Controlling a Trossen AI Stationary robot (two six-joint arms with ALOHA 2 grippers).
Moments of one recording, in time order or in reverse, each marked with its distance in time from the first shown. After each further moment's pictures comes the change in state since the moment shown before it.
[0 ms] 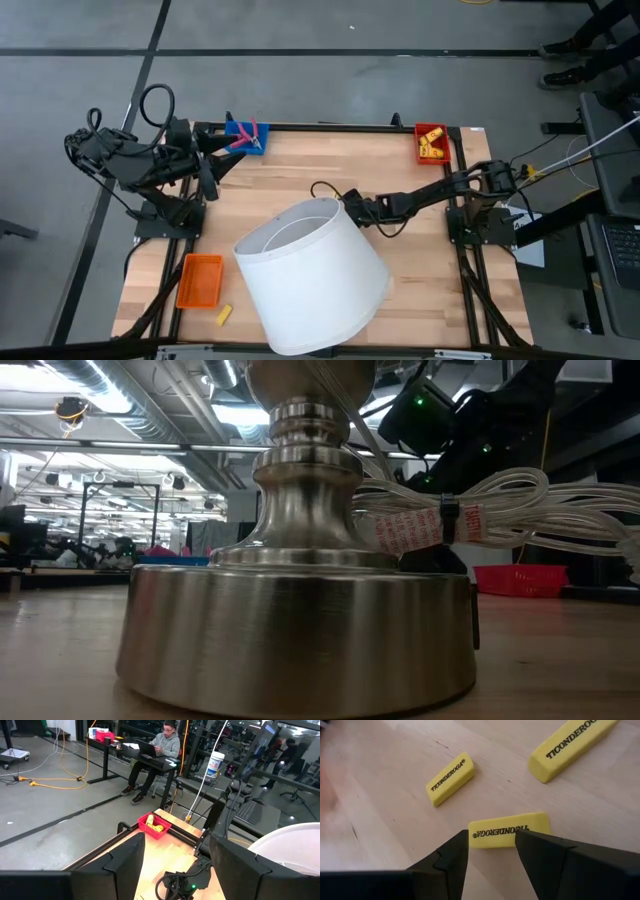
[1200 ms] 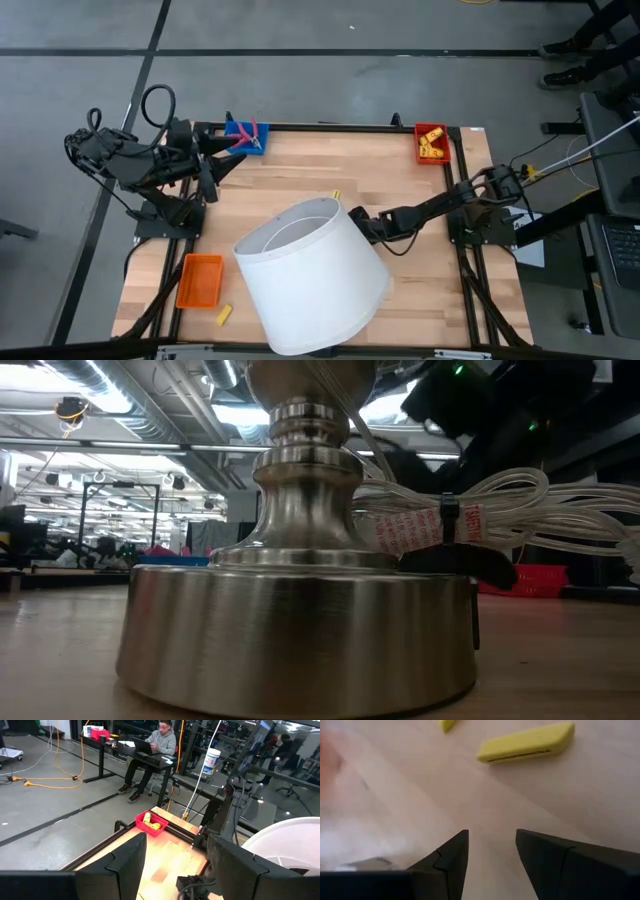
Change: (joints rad) left arm 0.000 0.000 0.000 -0.001 0.026 0.011; right arm 0.151 -0.043 -0.008 -0.094 -0.006 0.240
